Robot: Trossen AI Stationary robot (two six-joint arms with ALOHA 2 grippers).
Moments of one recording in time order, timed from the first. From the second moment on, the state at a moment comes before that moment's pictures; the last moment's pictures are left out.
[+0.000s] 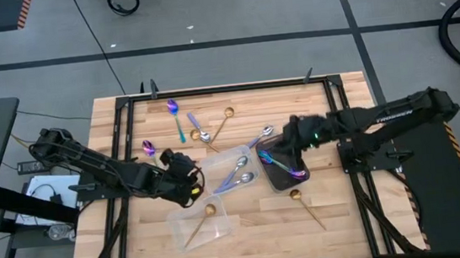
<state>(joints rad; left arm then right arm) -0.41 1.34 0.89 -0.56 -0.78 -0.76 0.09 1.04 0.76 -0.41 0.12 0.30</state>
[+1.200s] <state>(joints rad) -0.27 1.25 0.89 -0.10 -0.72 -0.09 0.67 1.66 1.00 -0.91 0.07 1.35</state>
